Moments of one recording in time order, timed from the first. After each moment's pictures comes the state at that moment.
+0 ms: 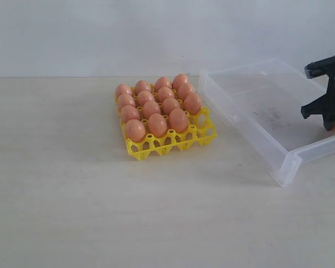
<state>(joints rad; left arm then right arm) -0.11 0.00 0.00 0.20 0.18 -0.09 -0.03 2.19 -1.58 -0.34 0.82 0.06</state>
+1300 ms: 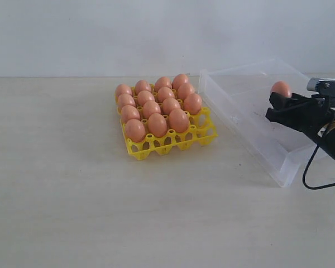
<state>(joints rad) -0.11 0.00 0.00 0.20 0.18 -0.09 -0.04 2.21 -0.82 -0.33 -1.20 0.29</state>
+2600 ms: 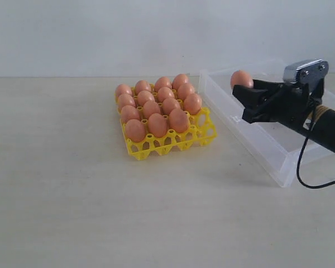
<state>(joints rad) -0.11 0.00 0.00 0.20 0.18 -0.09 0.04 2.08 -0.82 -0.68 -1.21 0.37</state>
